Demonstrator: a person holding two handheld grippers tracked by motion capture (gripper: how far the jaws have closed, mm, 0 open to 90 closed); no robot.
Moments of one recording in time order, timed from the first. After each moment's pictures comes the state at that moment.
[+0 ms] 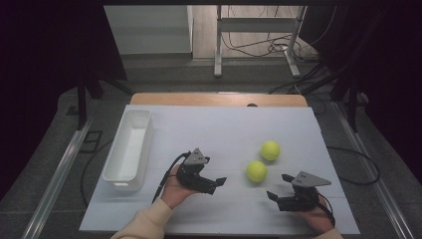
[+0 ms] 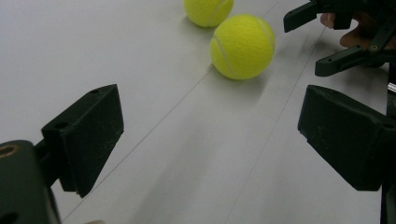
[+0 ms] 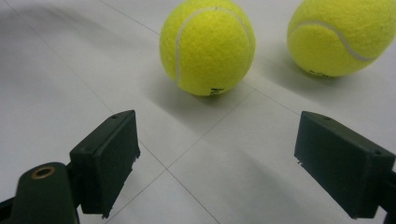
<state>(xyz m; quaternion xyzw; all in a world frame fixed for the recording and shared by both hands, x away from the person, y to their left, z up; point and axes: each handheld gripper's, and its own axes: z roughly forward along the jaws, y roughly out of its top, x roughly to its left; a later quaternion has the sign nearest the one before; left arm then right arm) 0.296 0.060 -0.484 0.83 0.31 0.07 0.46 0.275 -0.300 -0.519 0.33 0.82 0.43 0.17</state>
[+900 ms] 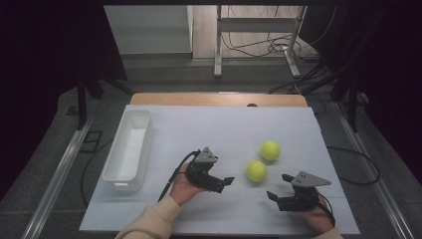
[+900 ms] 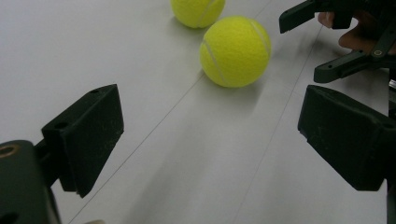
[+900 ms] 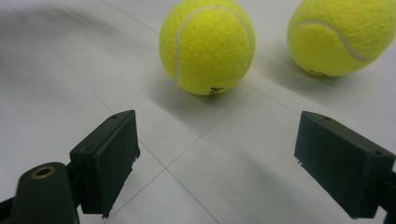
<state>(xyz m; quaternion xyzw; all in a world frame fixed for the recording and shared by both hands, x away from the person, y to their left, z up) 0.307 0.036 -0.488 0.84 0.30 0.06 0.46 0.275 -0.300 -0.519 0.33 0.82 0.43 0.17</state>
